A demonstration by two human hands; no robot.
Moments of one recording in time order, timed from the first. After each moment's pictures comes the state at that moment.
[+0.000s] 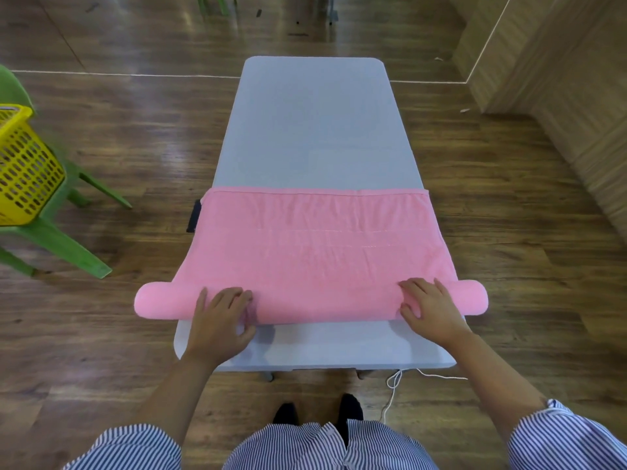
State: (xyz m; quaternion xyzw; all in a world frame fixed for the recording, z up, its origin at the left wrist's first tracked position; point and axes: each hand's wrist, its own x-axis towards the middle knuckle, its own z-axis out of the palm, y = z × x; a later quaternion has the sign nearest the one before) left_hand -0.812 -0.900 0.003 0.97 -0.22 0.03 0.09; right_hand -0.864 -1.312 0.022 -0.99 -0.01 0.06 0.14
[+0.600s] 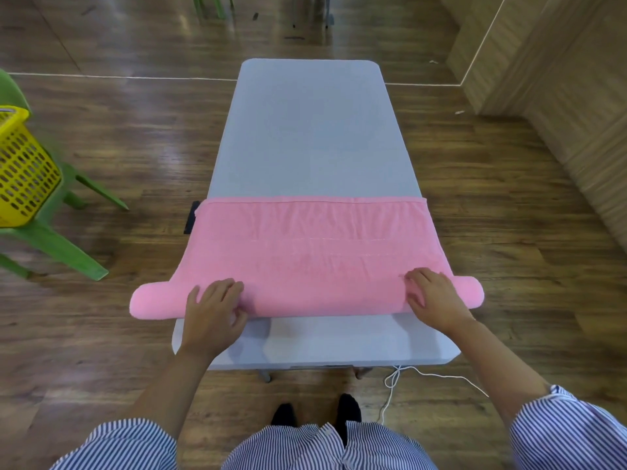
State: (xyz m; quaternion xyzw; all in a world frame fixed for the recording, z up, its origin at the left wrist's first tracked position) left_hand -0.809 -0.901 0.014 0.98 -0.18 0.05 0.10; right_hand -0.855 -1.328 0.027 -0.99 0.01 0.07 0.13
